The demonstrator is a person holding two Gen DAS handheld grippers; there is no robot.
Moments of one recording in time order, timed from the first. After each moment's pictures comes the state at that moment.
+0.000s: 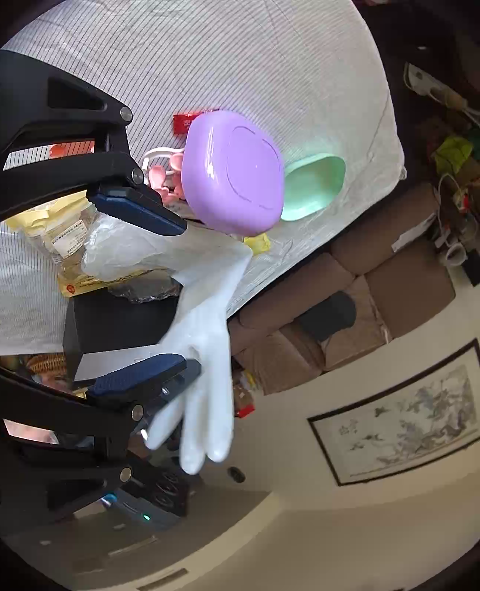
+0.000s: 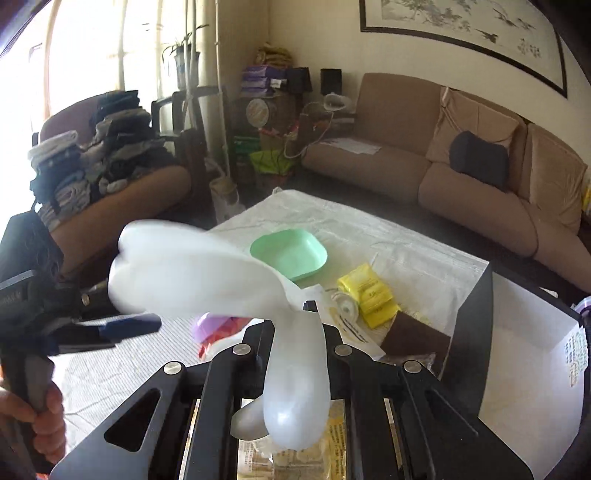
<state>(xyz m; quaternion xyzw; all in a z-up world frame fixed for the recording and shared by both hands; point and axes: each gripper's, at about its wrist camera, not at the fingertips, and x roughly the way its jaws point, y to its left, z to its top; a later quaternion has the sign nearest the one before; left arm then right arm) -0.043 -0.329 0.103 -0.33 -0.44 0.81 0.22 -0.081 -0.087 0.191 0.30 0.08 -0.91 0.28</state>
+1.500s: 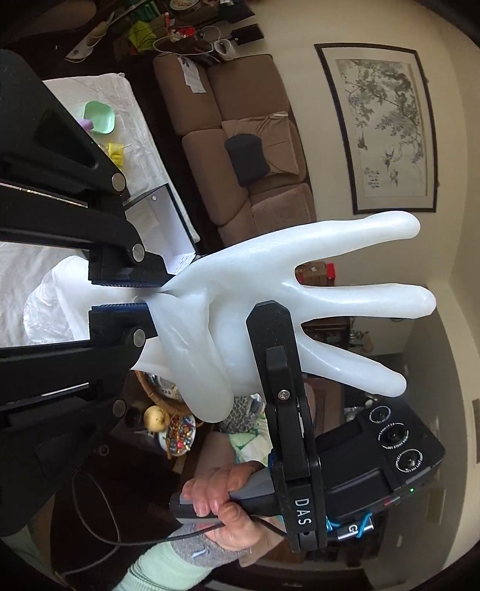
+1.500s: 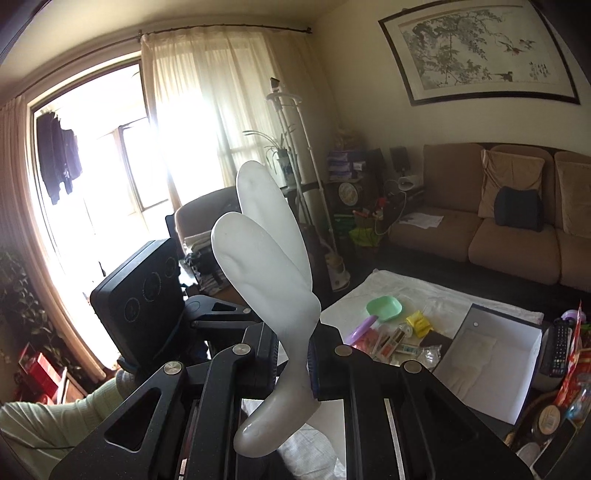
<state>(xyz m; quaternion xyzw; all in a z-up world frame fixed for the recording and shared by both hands) 0.250 -0.042 0.448 -0.18 0.11 0.89 0.40 0.250 0.108 0.501 0.22 -0.03 -0.86 0.45</state>
